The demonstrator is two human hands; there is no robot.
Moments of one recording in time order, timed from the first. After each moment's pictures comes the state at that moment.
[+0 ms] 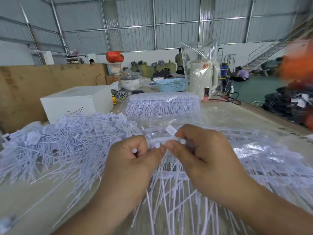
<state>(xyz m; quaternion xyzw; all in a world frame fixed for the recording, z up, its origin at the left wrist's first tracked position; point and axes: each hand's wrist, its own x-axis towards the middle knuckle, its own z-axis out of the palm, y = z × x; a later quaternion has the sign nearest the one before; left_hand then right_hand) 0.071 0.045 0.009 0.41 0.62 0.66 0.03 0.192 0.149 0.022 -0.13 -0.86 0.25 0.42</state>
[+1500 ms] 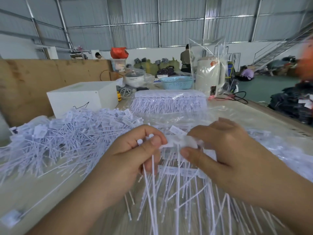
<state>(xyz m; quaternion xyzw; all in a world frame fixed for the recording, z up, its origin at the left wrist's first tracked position) 0.039 0.023 0.016 0.52 0.53 0.63 0.24 0.206 0.156 0.034 -0.10 -0.94 0.08 0.32</state>
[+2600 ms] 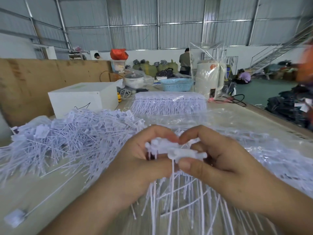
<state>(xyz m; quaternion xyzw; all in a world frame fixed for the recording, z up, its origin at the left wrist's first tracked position) 0.047 0.022 0.014 0.54 0.48 0.63 0.27 0.200 0.144 0.024 -0.01 -0.87 0.40 0.28</state>
